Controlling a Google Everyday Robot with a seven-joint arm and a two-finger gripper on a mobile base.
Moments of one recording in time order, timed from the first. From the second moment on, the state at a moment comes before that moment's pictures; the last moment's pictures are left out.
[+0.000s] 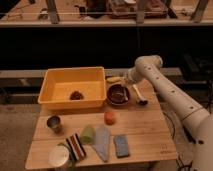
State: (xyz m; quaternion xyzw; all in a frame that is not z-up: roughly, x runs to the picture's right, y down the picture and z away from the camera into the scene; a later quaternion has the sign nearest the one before) arm 0.125 -0.037 0.887 0.02 -0.22 -0.69 0.69
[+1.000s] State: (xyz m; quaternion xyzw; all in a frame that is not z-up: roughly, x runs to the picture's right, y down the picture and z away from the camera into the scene) arm 0.100 -0.047 0.920 0.05 -0.20 -0.71 0.68
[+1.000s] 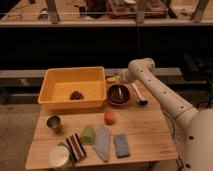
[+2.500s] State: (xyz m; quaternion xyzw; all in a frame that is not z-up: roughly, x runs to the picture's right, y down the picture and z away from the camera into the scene) arm 0.099 -0.012 0.931 0.06 -0.19 -0.73 0.66
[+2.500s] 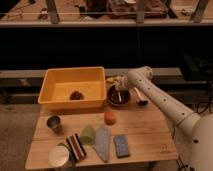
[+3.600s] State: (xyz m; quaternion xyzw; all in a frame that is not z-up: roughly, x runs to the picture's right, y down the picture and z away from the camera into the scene) arm 0.142 -0.032 0.903 0.04 -0.19 -0.71 0.68
